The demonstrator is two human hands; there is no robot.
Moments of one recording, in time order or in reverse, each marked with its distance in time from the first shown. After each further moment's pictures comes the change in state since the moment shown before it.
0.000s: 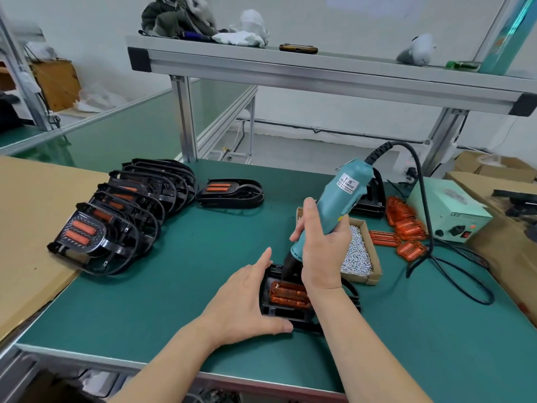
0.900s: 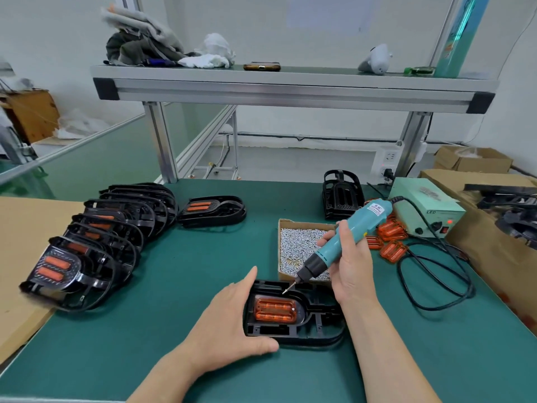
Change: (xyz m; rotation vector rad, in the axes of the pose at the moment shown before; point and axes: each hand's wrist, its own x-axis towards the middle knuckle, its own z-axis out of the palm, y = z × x) left_hand -0.001 0.002 -0.003 0.011 -0.028 0.032; right_hand 0.042 0.019 -0.090 0.240 0.052 0.310
